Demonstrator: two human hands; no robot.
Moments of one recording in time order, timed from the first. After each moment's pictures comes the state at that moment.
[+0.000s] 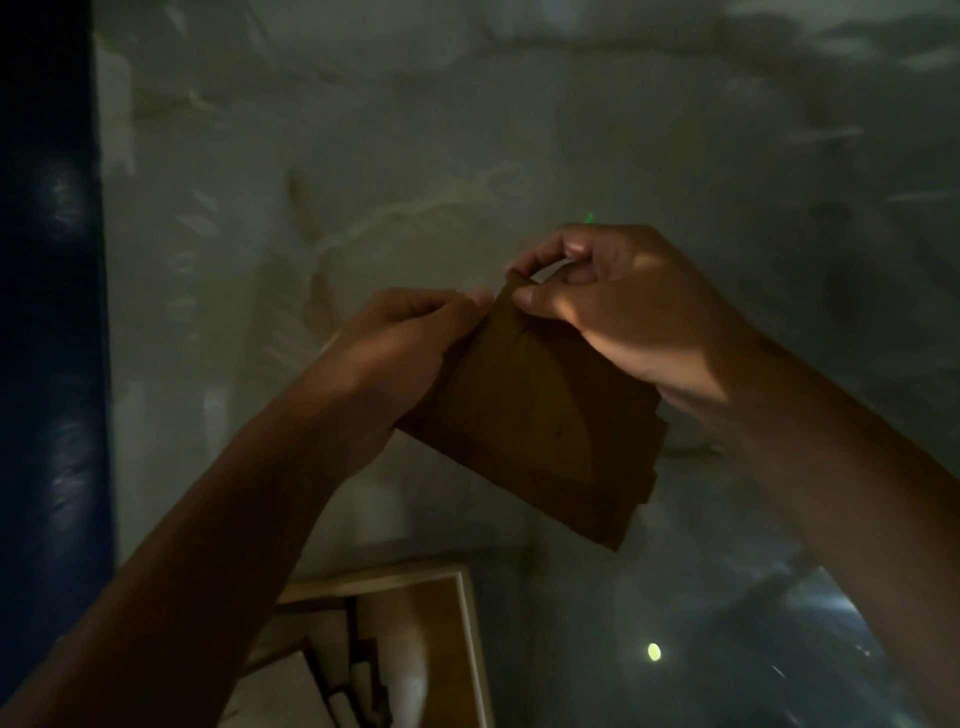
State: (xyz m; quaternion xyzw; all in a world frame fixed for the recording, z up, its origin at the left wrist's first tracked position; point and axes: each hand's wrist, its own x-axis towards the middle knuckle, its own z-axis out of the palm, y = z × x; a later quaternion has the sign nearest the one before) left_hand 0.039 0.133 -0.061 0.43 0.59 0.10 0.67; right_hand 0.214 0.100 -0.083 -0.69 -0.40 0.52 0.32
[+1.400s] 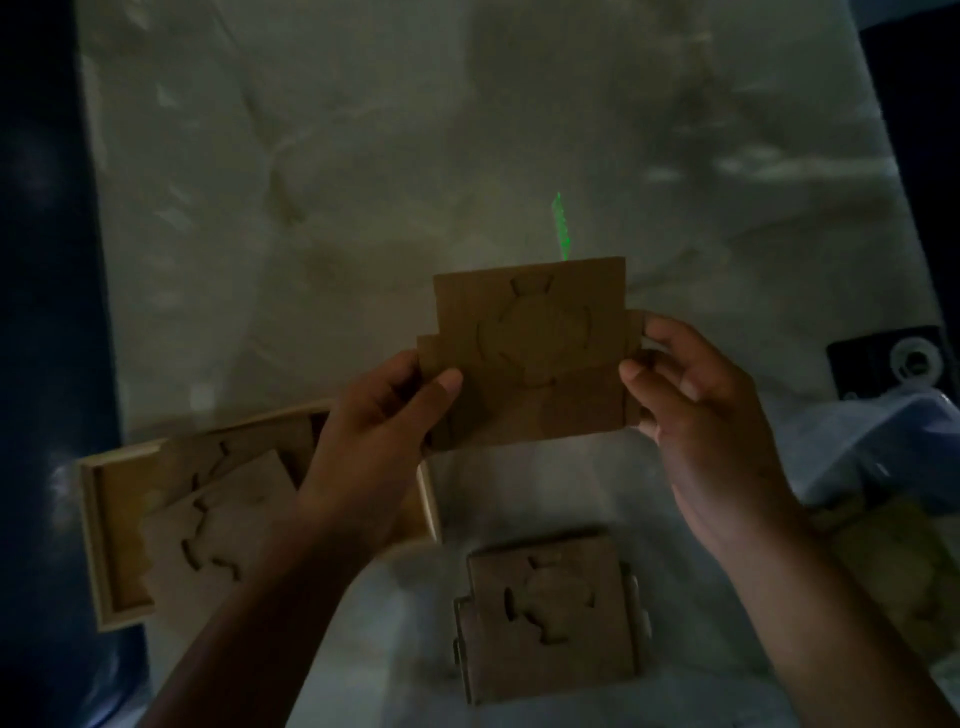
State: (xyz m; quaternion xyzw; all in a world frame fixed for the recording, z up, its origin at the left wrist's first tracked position) left_hand 0.003 -0.051 -0.049 0.37 0.48 0.24 0.76; right_hand 0.210 -0.139 -0.053 -0.71 -0.20 0.46 0.49
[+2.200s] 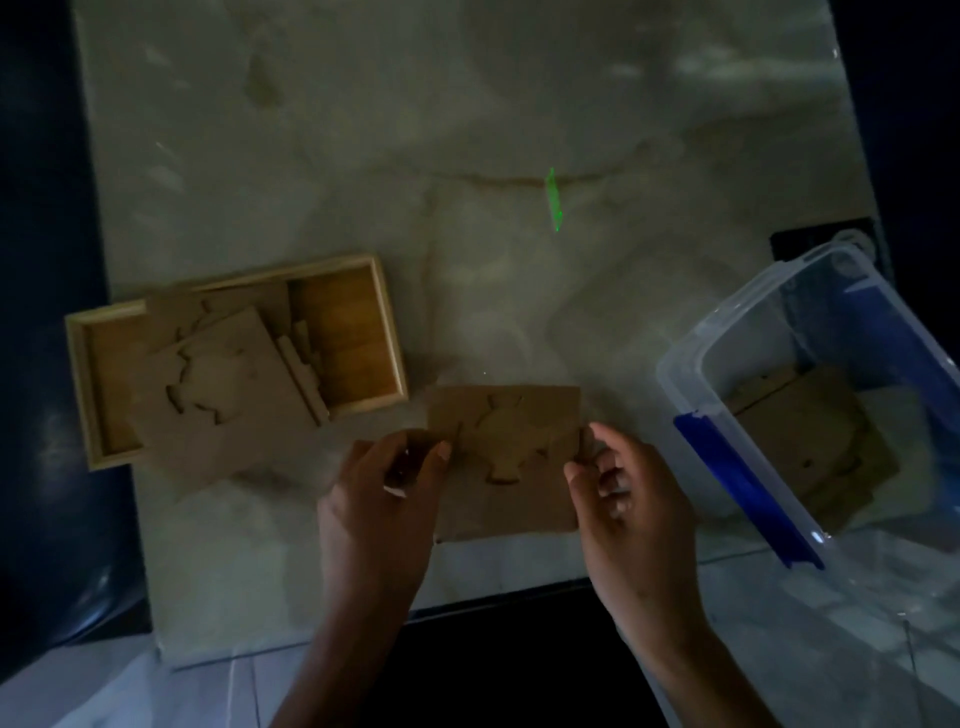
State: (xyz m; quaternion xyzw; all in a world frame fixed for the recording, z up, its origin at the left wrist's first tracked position) left_hand -0.040 -0.224 -0.054 0.59 0.68 0.14 0.42; right_hand 0.133 -0.315 -0.052 -0.84 -0.30 0.33 0.31
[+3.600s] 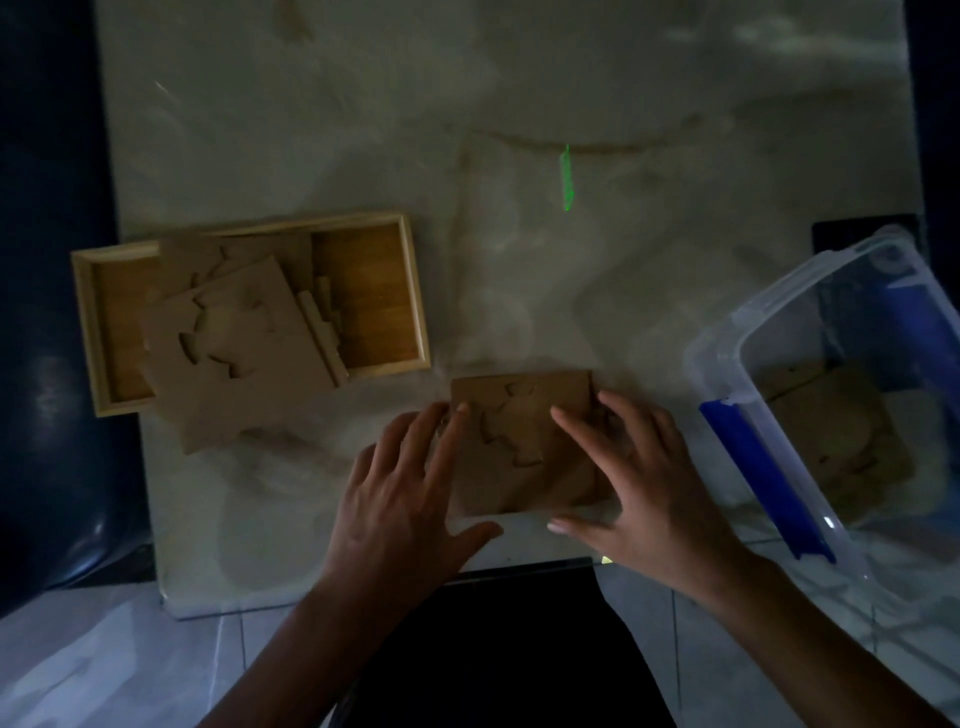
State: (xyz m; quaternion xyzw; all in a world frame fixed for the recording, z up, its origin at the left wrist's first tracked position) left_hand -0.068 -0.242 -0.076 0.85 0.45 -0.07 0.25; right_hand 0.179 -0.323 -0.085 -0.70 -0.66 0.28 0.04
